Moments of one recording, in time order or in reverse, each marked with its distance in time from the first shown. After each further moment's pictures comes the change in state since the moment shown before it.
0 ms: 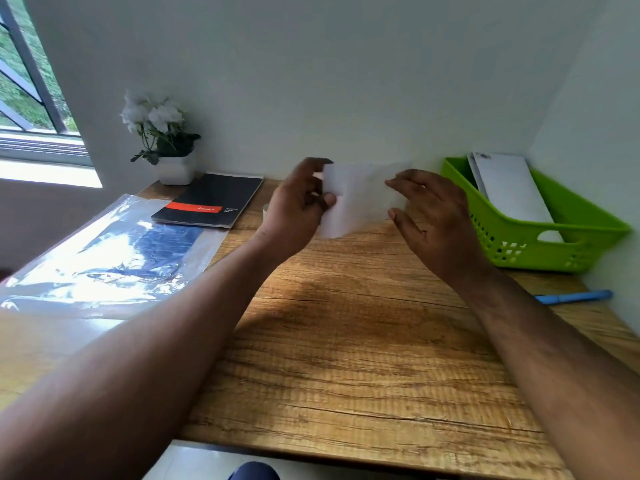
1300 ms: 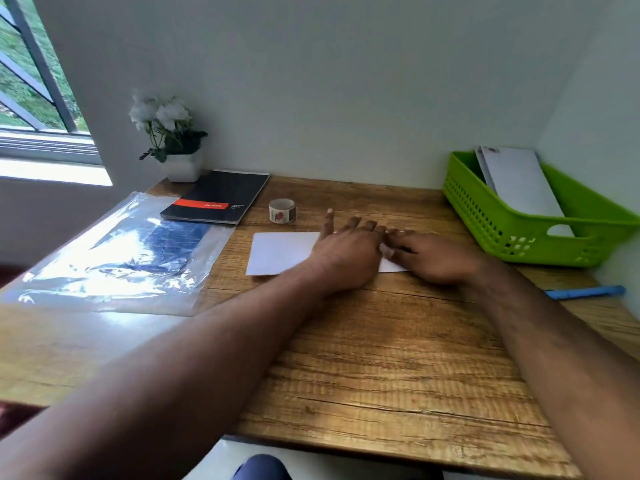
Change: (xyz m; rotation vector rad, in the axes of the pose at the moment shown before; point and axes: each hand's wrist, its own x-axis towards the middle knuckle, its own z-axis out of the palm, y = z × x) left_hand -0.014 -0.010 0.058 1.050 -0.601 -0.004; right_hand -0.005 0.003 0.009 0.026 -1.056 0.372
